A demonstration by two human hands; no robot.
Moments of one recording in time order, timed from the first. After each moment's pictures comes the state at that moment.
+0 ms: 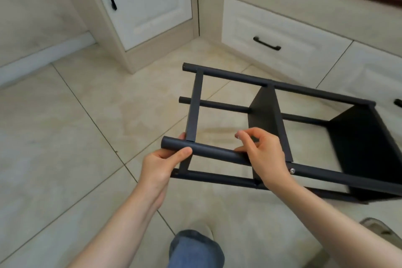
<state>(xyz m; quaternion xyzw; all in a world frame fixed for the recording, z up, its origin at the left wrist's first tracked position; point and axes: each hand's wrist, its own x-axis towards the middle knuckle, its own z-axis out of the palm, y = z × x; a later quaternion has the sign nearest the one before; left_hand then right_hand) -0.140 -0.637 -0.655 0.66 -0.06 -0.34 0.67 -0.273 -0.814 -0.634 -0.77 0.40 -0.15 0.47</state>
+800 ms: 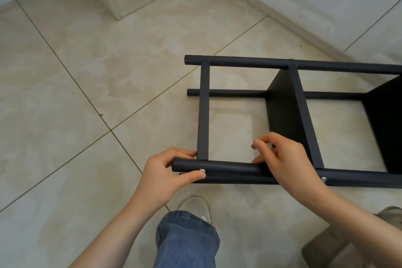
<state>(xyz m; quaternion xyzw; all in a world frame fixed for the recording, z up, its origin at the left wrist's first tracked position) -0.169 -0.609 -0.733 0.78 -0.22 -0.31 0.50 -0.314 -0.821 -0.699 -0.82 0.38 0.01 0.42</state>
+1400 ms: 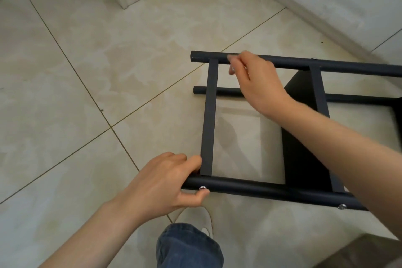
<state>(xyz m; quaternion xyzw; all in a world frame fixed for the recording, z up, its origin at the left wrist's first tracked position) -0.145 -0.617 -0.725 0.80 -0.54 -0.23 0.13 -0.156 -0.883 -0.704 -0.90 0.22 -0.11 0.36</state>
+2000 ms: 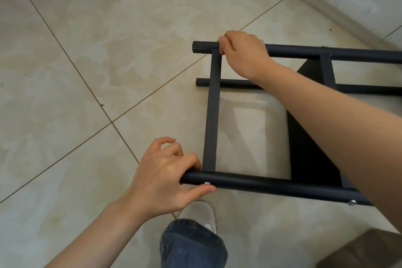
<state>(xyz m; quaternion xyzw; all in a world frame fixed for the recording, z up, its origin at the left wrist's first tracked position) -0.146 -0.611 -0.748 0.81 -0.54 -0.05 0.22 -0.094 -0.905 -0.728 -0.94 0.22 -0.04 0.25</state>
